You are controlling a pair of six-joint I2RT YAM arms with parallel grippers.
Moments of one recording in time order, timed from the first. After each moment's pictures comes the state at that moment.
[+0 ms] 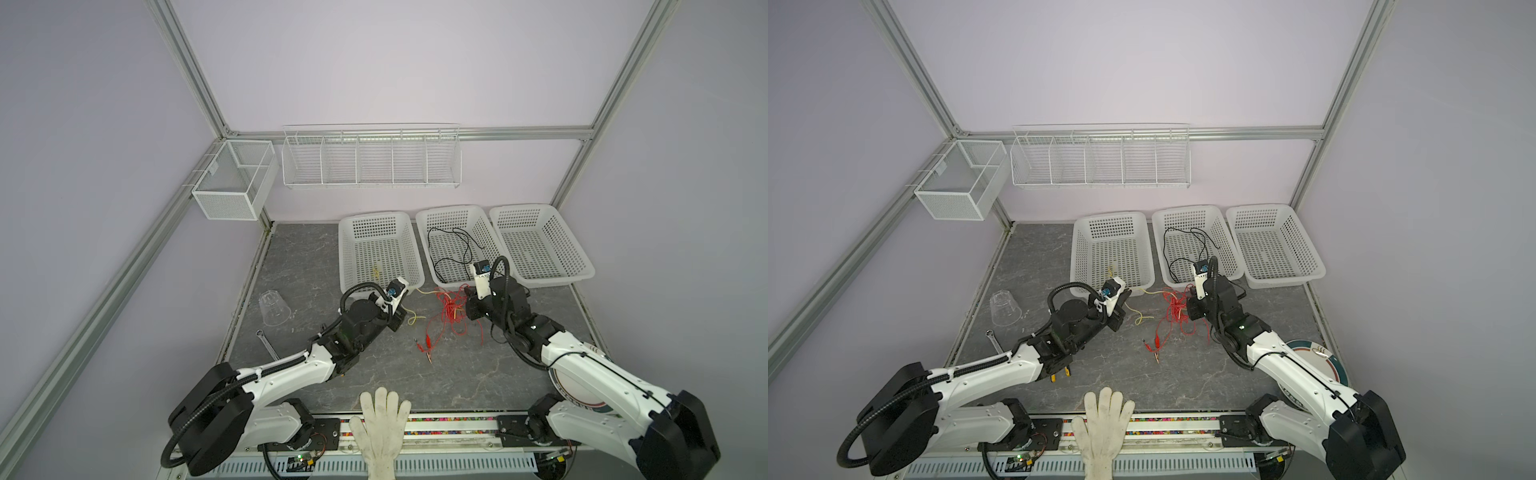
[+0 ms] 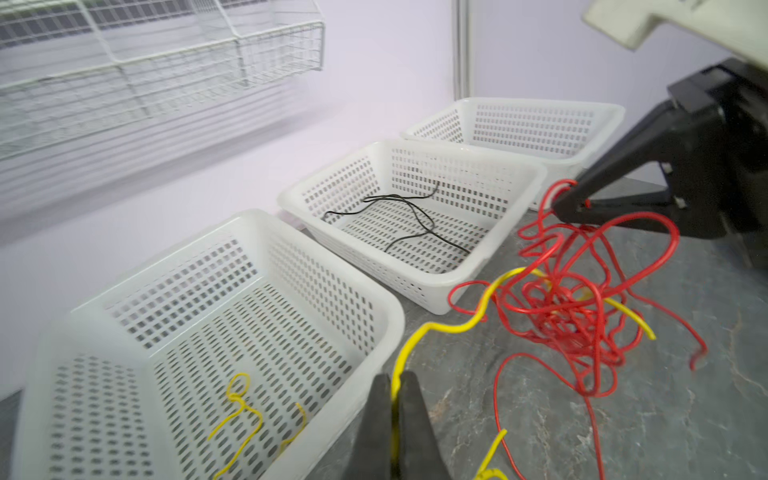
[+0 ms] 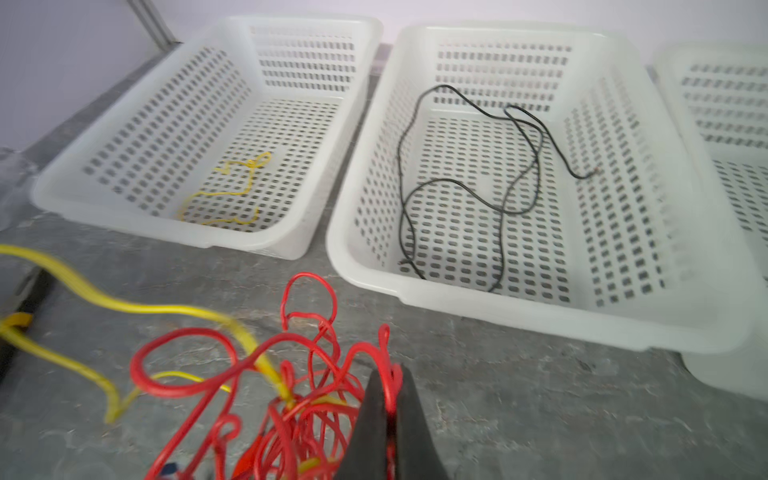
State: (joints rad) left arm -0.87 1.17 0.54 0.49 -0.19 0.14; right arm 0.54 1.09 0.68 -0.16 0.18 0.18
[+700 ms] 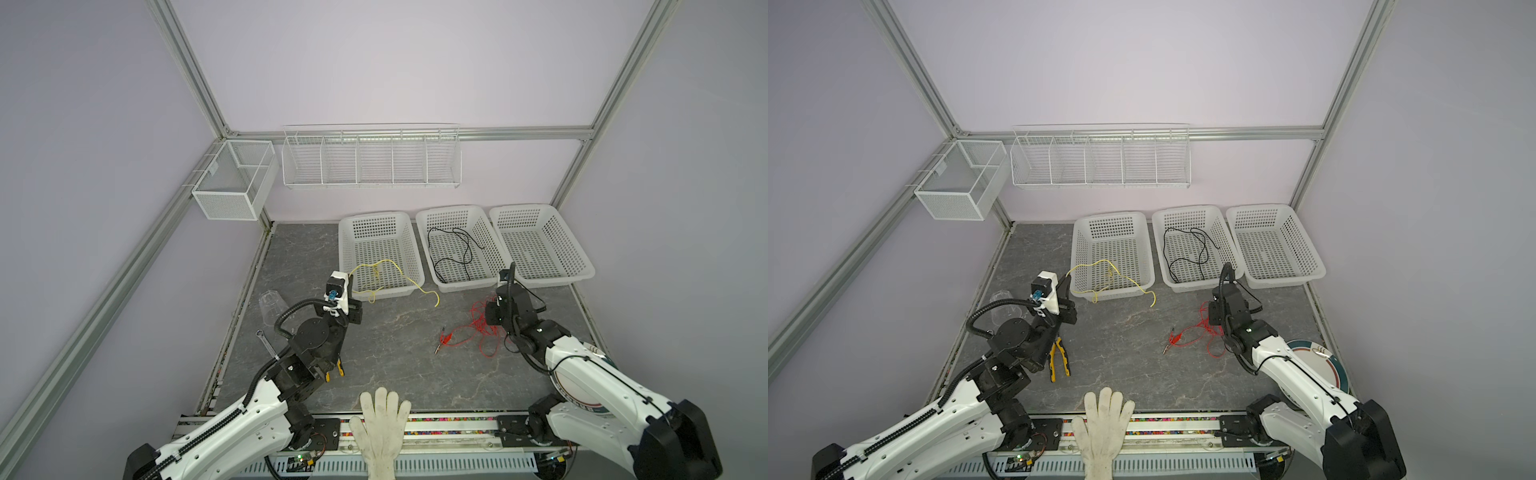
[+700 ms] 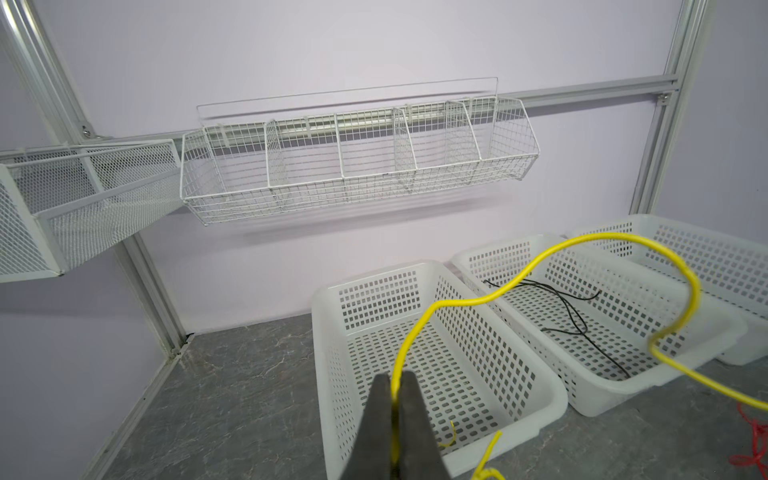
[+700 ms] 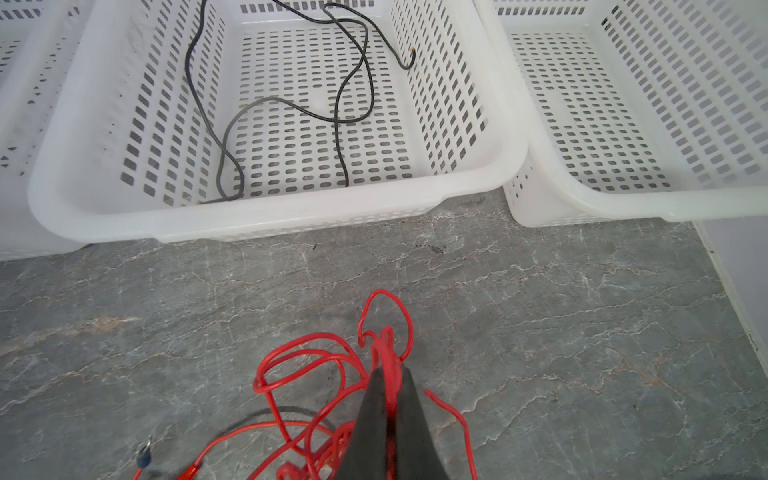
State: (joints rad) left arm -0.86 0.70 0.50 0.31 -0.60 0.12; right arm 0.46 1.04 0.60 -0.29 0.37 0.28
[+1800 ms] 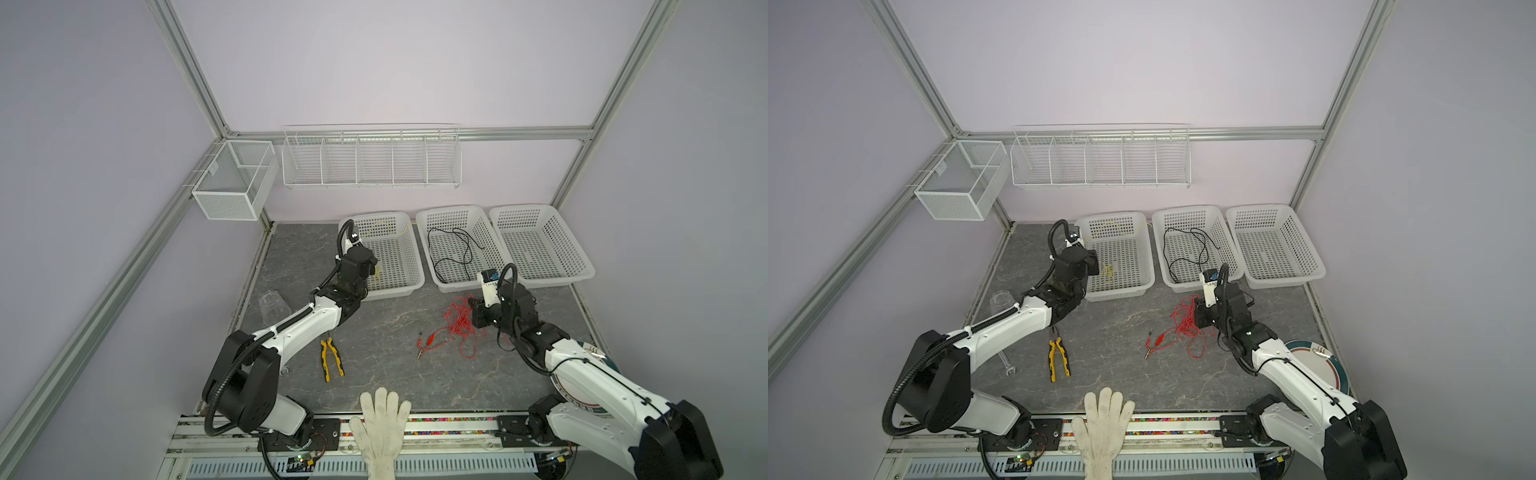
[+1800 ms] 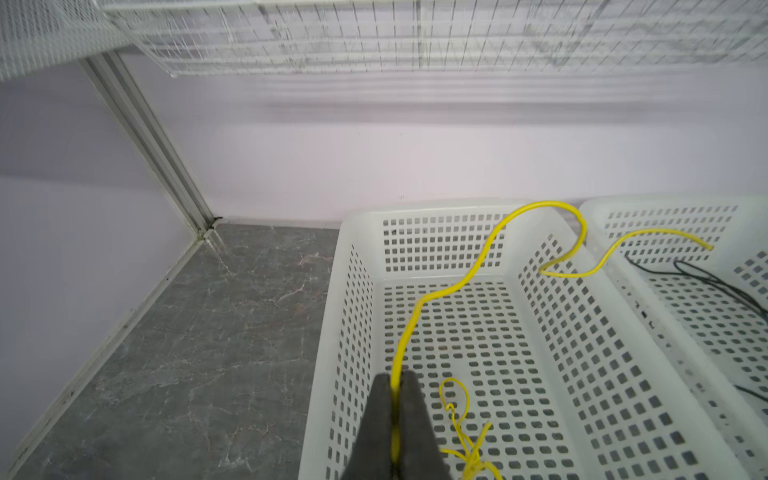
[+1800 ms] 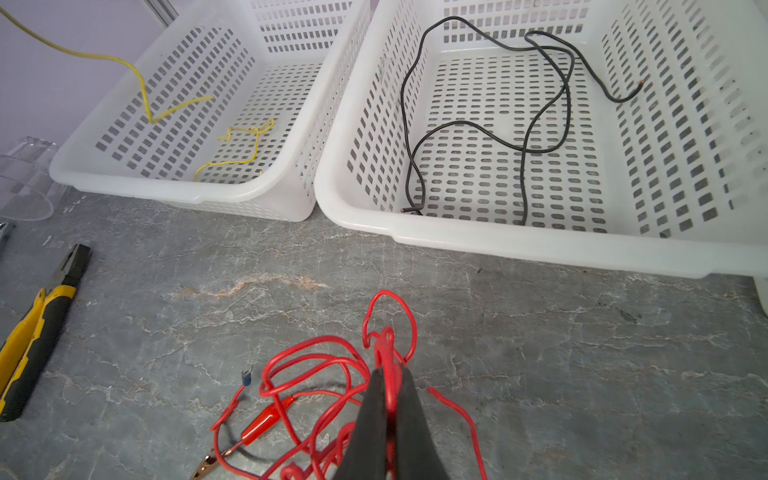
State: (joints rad) left arm -0.58 1.52 0.95 0.20 -0.59 -0.19; right arm 0.46 1.05 0.58 -0.12 -0.06 0.21
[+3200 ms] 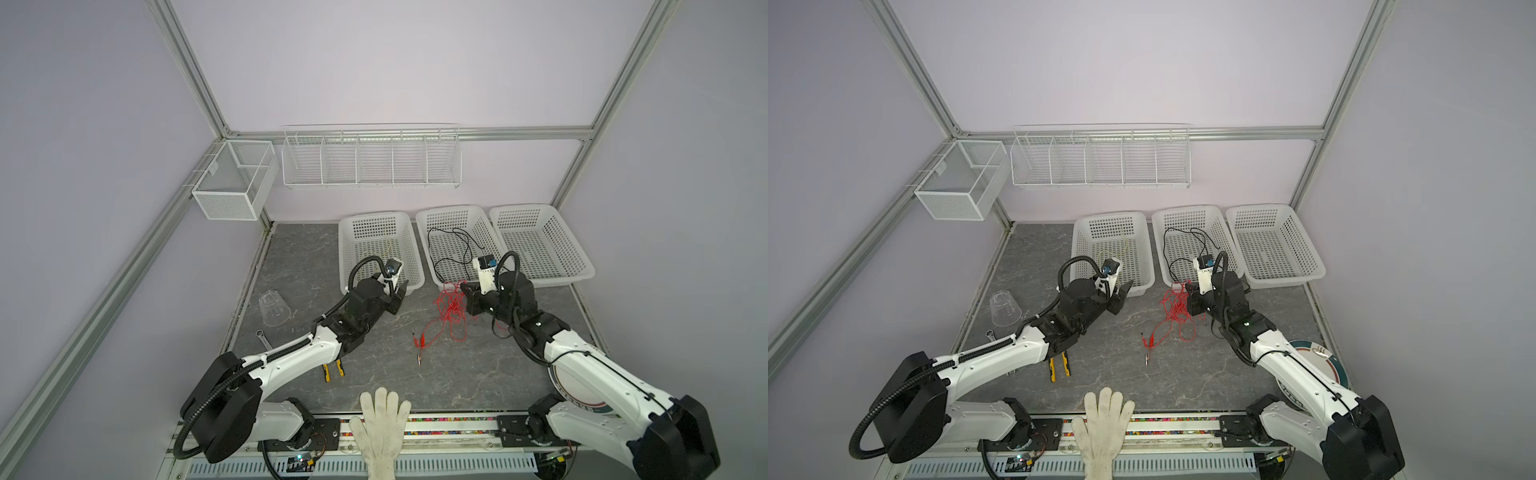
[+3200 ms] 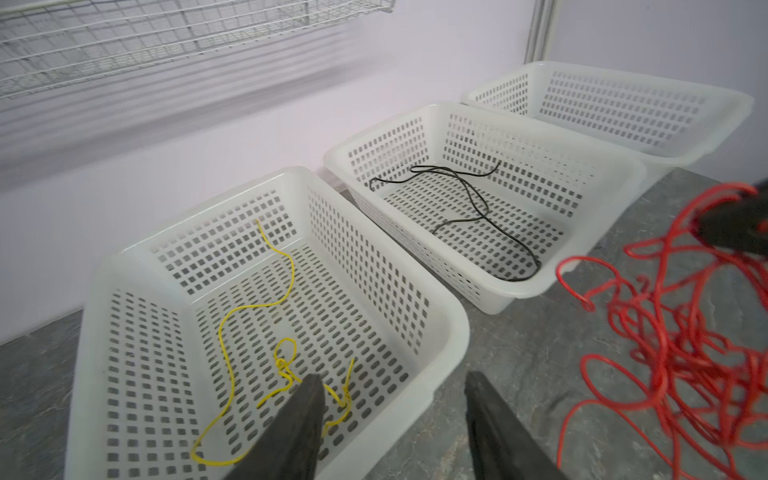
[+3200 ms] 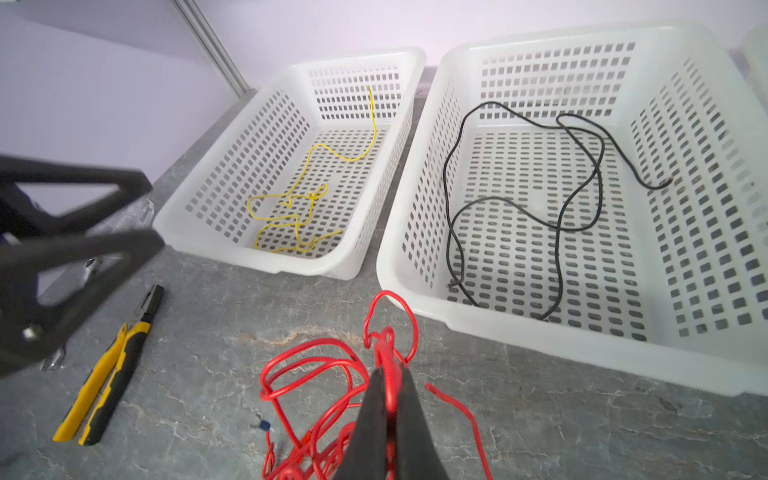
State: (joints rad) left arm -0.81 1.31 0.69 0.33 -0.17 0.06; right arm 0.49 1.09 0.73 -0.11 -0.09 0.24
